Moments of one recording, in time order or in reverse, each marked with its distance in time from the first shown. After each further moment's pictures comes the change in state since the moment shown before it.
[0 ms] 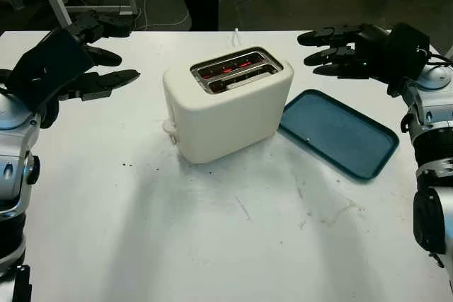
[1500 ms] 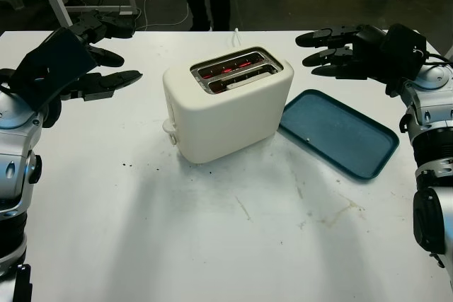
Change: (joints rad) left arm -0.006 0.000 -0.011 0.000 0.000 0.001 0.000; right arm -0.001 0.000 0.008 0.000 0.000 -0.006 -0.004
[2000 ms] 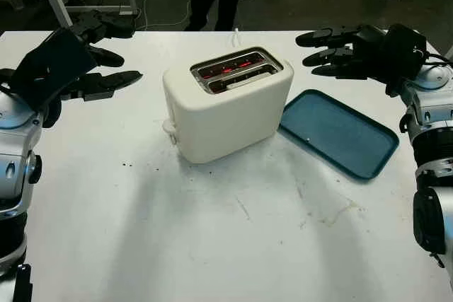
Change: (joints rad) left arm 0.000 -0.001 0.001 0.000 0.000 0.000 0.000; right arm 0.000 0.000 0.000 0.000 0.000 0.000 0.000
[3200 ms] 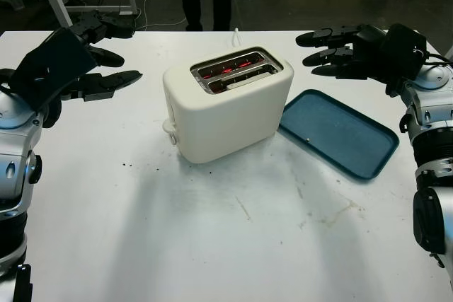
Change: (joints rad) left arm 0.000 0.000 0.000 0.000 0.000 0.001 0.000; right arm 0.000 0.000 0.000 0.000 0.000 0.000 0.000
